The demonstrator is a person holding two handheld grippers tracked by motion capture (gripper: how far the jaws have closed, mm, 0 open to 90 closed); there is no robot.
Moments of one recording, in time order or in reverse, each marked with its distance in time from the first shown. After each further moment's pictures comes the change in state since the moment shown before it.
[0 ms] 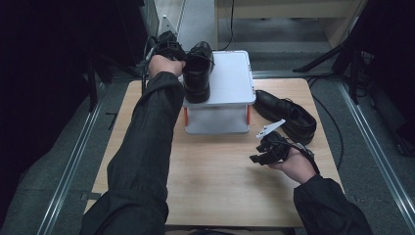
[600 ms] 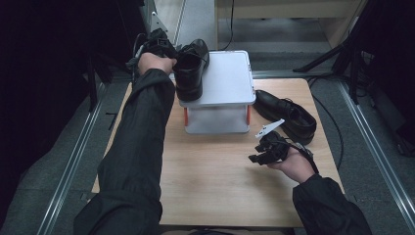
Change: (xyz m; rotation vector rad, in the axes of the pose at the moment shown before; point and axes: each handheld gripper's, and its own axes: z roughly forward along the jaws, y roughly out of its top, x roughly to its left) left arm 0.018 0.004 -0.015 -0.001 -0.014 -0.023; right arm 0.001 0.002 0.001 -0.009 0.008 -0.001
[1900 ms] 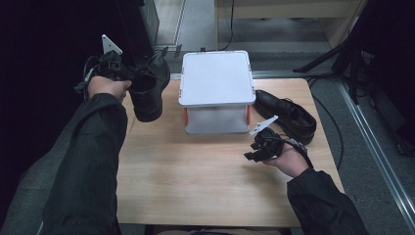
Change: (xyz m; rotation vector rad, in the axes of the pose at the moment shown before) left arm 0.122 -0.046 -0.040 0.017 0.052 -0.066; right arm -0.001 0.015 0.009 0.011 0.023 -0.023
